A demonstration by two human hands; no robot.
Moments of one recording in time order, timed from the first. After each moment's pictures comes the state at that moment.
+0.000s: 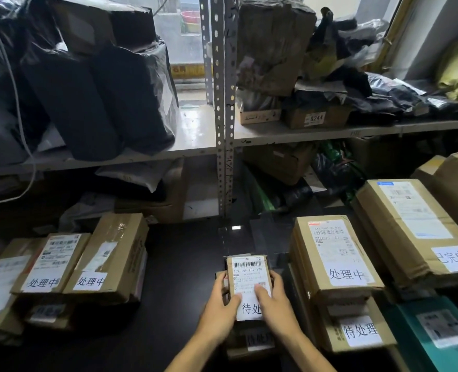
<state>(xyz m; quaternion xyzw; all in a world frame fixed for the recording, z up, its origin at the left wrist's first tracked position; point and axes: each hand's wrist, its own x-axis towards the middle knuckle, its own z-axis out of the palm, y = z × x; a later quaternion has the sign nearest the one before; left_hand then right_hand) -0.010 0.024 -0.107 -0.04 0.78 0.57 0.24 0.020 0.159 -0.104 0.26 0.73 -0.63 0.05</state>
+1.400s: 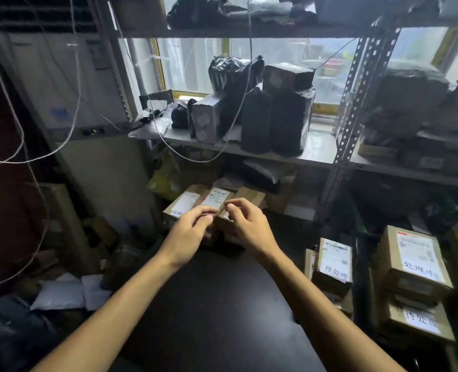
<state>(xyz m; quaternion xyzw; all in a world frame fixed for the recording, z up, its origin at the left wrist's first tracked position) 0.180 -0.212 0.111 -0.06 0.81 0.57 -0.10 0.119 -0.068 0.101 -0.17 0.78 -0.59 0.03</state>
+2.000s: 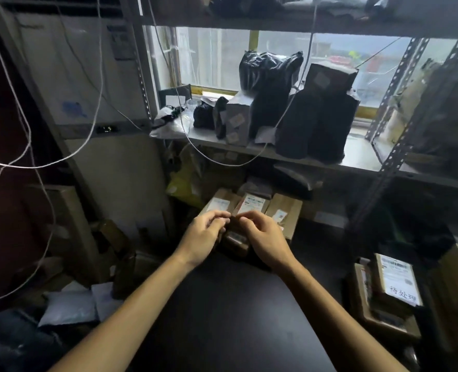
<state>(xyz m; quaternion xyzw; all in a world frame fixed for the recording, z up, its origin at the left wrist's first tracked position) 0.133 -0.367 0.086 -0.06 0.79 0.61 -0.07 0.098 -0.211 0.091 -0.16 0.83 -0.53 0.06</state>
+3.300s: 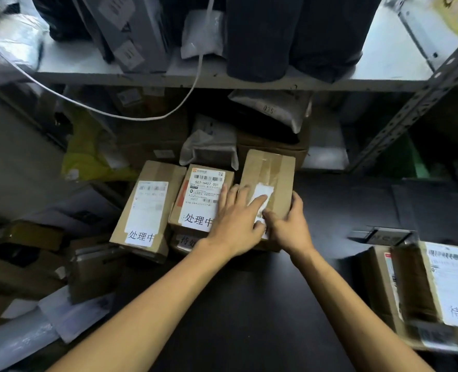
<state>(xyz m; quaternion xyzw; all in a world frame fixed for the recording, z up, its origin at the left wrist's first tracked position) -0.148 -0.258 -0.099 0.17 0.97 0.16 0.09 -0.135 -0.123 -0.118 0.22 0.79 -0.57 0.08</state>
